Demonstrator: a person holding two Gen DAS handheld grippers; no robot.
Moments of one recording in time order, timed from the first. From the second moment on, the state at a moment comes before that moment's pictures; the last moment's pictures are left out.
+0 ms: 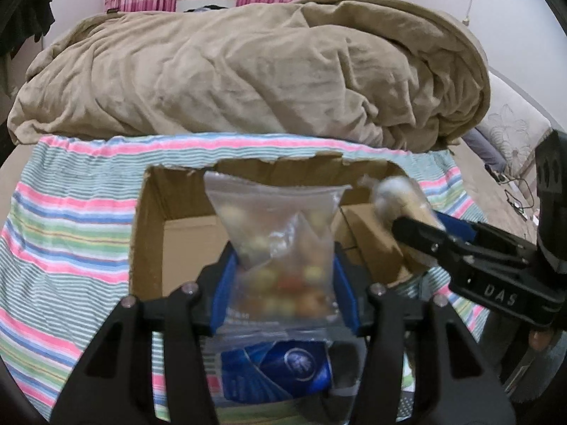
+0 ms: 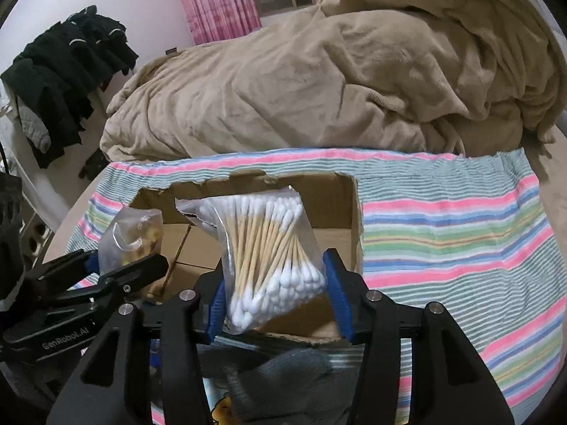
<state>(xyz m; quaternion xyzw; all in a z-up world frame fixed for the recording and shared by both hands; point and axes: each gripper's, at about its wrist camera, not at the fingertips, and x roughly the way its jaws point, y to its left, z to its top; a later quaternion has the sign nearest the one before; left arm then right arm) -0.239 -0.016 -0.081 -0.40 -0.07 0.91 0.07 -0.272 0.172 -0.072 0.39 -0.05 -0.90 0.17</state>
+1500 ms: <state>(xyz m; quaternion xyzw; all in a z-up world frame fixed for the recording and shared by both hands) -0.089 -0.023 -0.083 -0.44 -0.07 0.89 0.04 -0.146 0.204 -0.050 0.39 -0.03 -0.90 0.17</state>
